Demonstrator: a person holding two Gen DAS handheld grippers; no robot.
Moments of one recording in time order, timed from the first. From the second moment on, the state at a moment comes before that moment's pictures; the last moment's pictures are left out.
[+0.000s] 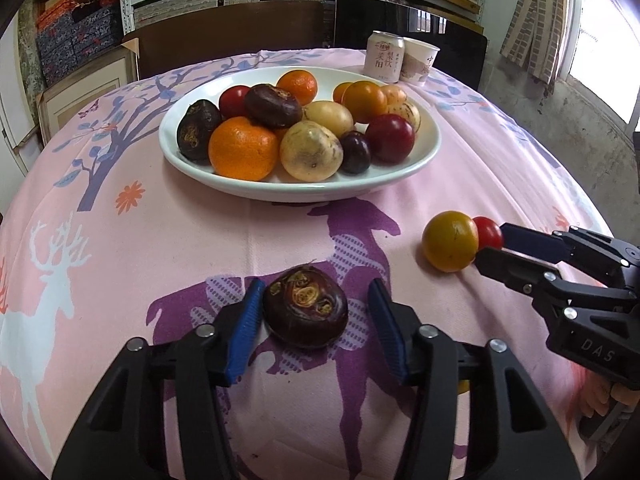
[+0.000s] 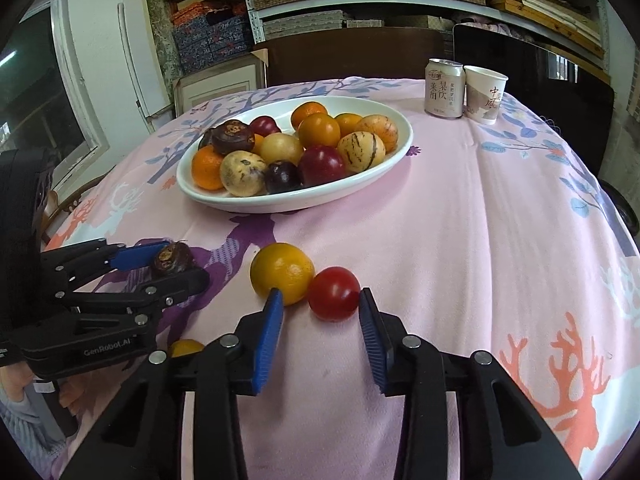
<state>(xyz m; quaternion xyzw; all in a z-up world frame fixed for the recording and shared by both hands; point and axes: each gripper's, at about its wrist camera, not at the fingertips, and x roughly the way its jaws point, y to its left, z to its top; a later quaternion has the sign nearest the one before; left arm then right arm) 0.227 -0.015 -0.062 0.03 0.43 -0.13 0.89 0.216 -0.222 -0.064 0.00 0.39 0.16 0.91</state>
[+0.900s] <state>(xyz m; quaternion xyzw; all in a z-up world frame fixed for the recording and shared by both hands) 0.223 -0.015 -0.059 0.02 0.42 -0.14 0.90 0.232 -0.221 -0.072 0.01 0.41 0.15 0.90</state>
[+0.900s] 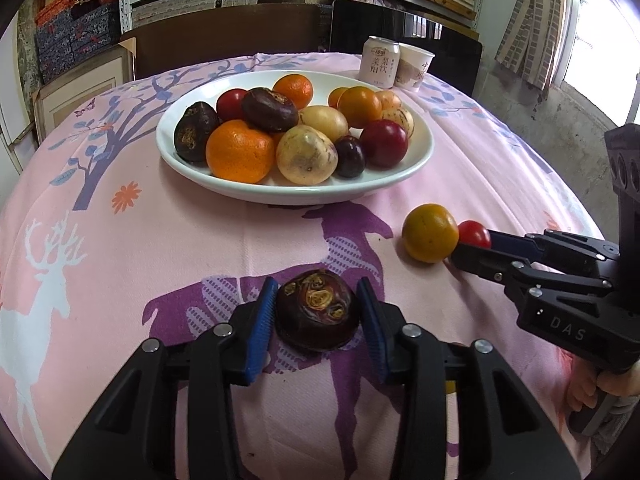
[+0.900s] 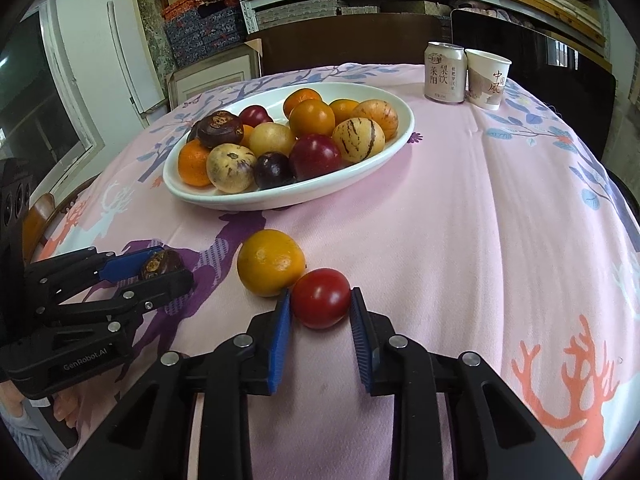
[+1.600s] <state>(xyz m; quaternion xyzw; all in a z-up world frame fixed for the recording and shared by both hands) 0.168 0.028 0.017 -0.02 0.34 -0.12 0.93 0.159 -0.279 0.006 0.08 0.29 0.15 0.94</state>
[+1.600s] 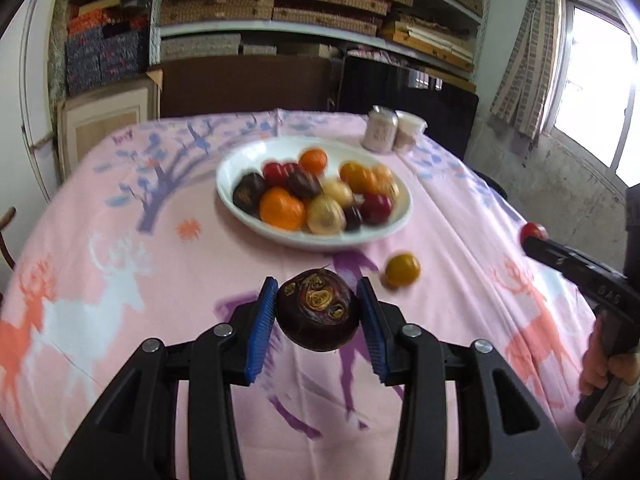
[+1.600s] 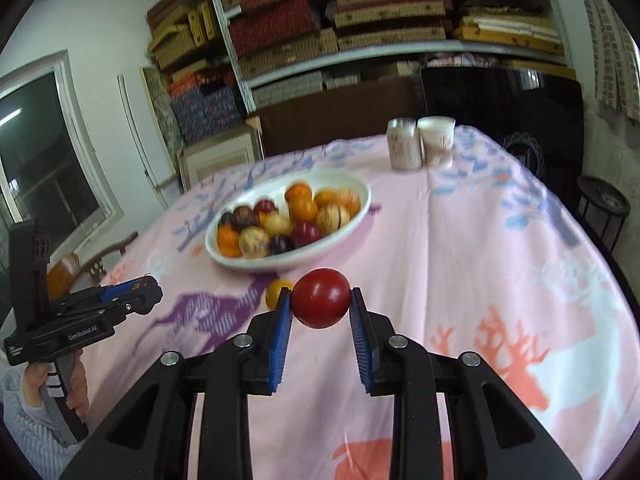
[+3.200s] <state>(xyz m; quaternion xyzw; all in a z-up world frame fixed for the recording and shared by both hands) 0.200 0.017 -0.008 -0.05 0.36 -0.08 0.93 0.234 -0.267 -0.013 0.13 0.31 0.12 0.93</state>
